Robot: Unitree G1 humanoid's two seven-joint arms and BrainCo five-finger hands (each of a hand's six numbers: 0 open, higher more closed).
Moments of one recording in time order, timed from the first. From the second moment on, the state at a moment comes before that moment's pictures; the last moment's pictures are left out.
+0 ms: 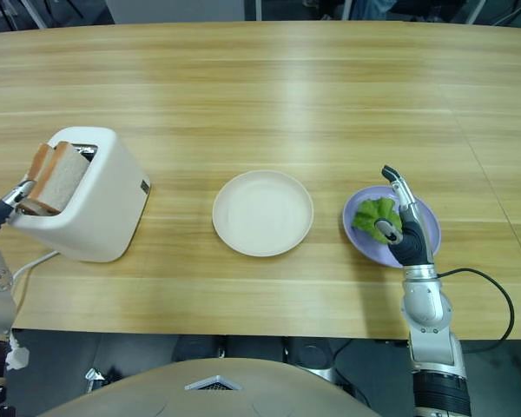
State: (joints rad) left arm 0.15 0.70 0.28 0.05 0.77 0.20 0.24; right arm 0.25 -0.37 -0.19 0.01 -0.29 -0.56 -0.03
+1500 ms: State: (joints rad) left arm 0.13 0.56 0.36 -0.10 0.45 -0.07 0.28; right arm 0.04 -0.81 0.19 0.34 -1.01 -0.01 -0.07
